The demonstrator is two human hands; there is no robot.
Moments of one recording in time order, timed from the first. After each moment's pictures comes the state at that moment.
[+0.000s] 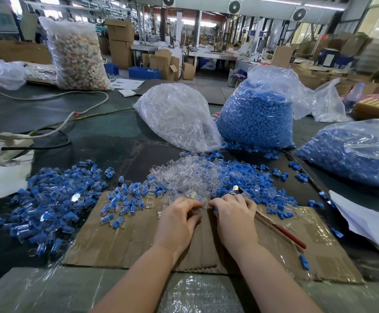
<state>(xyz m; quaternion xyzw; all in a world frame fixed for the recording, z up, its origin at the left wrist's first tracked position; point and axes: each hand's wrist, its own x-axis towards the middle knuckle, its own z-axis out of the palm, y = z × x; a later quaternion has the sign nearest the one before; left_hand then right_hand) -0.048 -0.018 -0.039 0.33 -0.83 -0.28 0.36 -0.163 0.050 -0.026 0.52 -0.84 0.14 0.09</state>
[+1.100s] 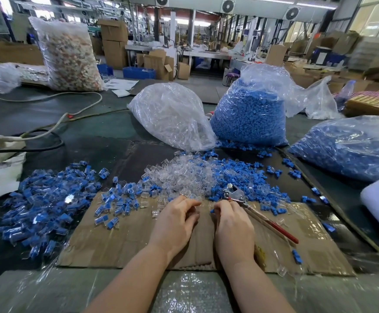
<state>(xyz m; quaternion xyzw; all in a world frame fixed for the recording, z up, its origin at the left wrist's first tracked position) -0.047 -0.017 -0.038 0.30 -0.86 -0.27 0.31 -0.148 0.067 -0.041 0.45 -0.84 0.28 0.11</state>
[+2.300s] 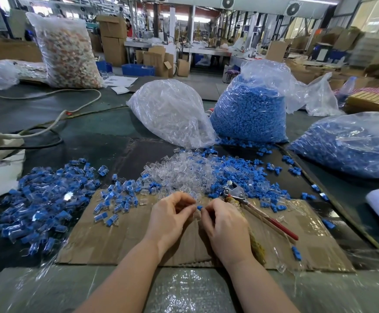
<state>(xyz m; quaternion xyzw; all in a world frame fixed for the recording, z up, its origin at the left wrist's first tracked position) -0.042 -0.020 -0.032 0.32 -0.71 -0.52 0.34 -0.145 0.068 -0.036 0.53 -0.76 0.35 0.15</state>
